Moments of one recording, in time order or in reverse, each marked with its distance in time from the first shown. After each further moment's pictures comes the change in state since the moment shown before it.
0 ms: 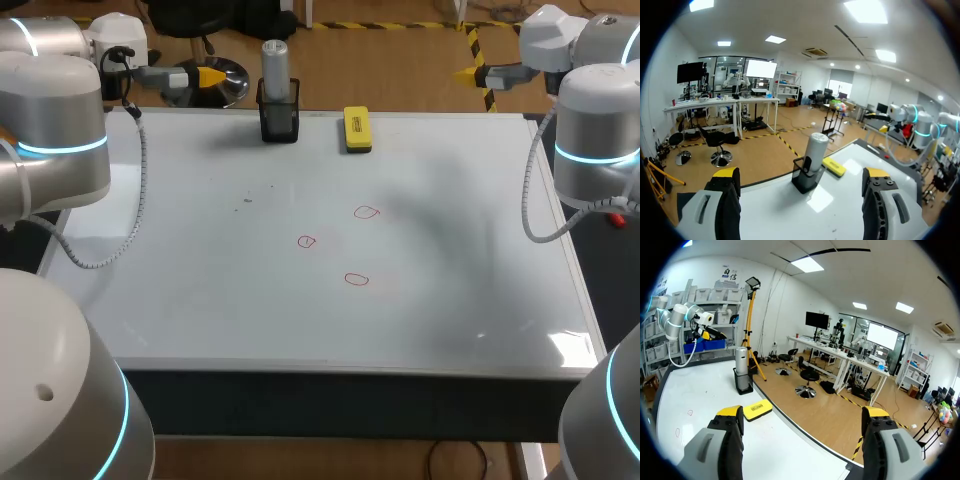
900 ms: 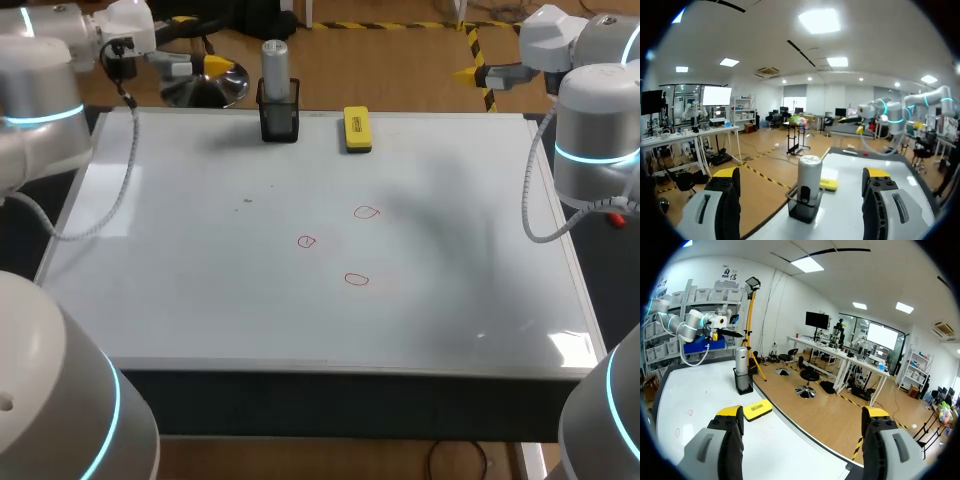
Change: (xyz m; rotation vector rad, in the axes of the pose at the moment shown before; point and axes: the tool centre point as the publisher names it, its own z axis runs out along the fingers) left arm -0.001 -0.036 0.066 0.189 0.398 0.232; right arm 0.000 0.000 0.000 0.000 0.000 0.000
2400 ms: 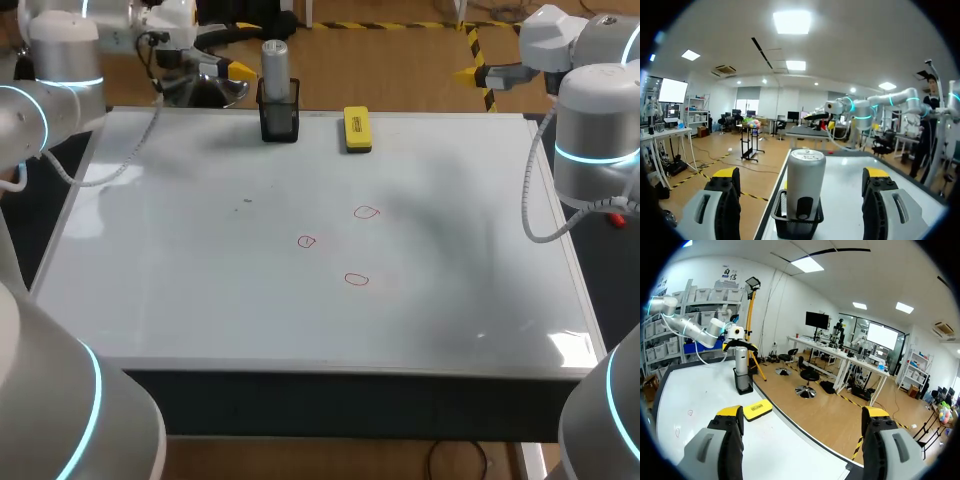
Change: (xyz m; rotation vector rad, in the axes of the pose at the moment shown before) left arm 0.010 0.035 0.079 0.032 0.449 -0.010; right arm 0.000 0.000 0.000 0.000 0.000 0.000
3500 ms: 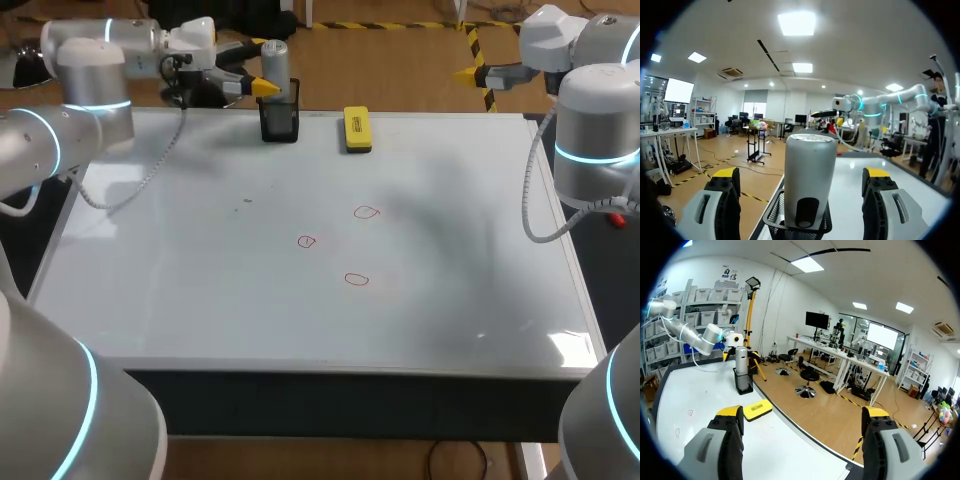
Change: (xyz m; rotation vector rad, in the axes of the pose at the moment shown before) left arm -0.005 0.025 0.030 0.038 -0.077 0.001; right arm 0.000 0.000 0.000 0.000 0.000 0.000
